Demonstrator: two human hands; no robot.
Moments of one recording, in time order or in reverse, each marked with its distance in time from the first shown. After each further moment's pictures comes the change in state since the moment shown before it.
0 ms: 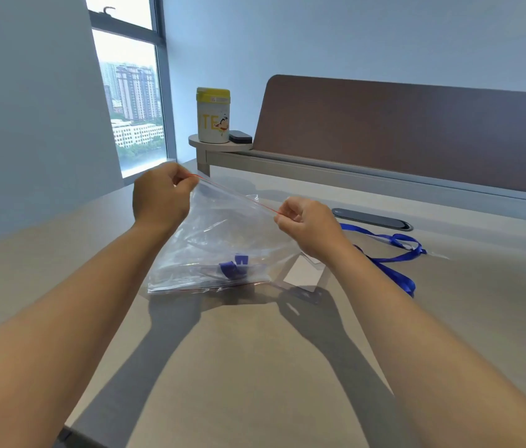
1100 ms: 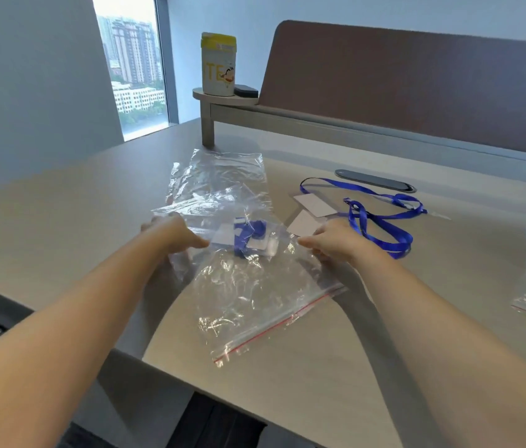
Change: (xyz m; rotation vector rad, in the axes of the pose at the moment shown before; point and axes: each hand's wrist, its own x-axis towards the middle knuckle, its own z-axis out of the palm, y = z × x) left_hand -0.073 -0.070 0.004 0.570 -0.790 -0.422; right_hand -0.055 0.054 0.024 0.029 -0.342 0.499
